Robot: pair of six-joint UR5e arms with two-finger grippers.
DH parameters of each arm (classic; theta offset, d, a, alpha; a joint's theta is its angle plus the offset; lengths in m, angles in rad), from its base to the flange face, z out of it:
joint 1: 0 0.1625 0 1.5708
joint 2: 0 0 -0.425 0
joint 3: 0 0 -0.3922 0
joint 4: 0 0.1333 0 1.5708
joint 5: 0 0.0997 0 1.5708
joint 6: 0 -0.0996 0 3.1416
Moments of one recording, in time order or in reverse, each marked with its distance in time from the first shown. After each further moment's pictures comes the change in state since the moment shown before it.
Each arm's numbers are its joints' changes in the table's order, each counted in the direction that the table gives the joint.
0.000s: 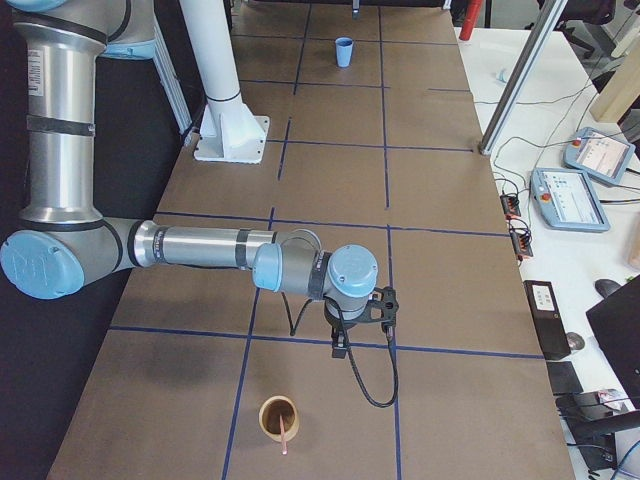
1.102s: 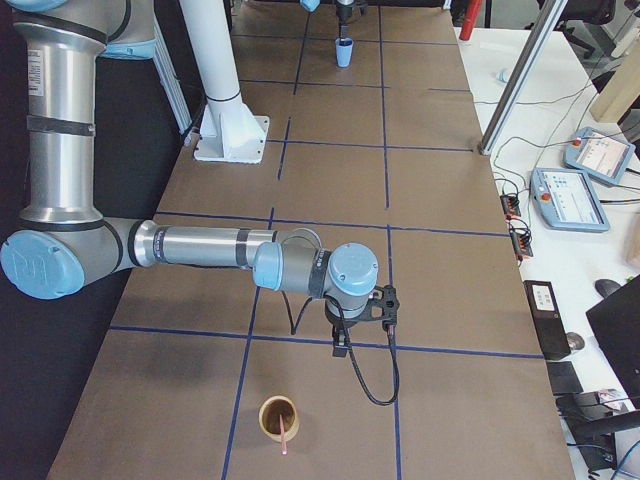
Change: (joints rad) left arm 0.229 0.019 0.064 -0.098 0.089 0.138; right arm 0.000 0.000 0.003 -0.001 0.001 0.001
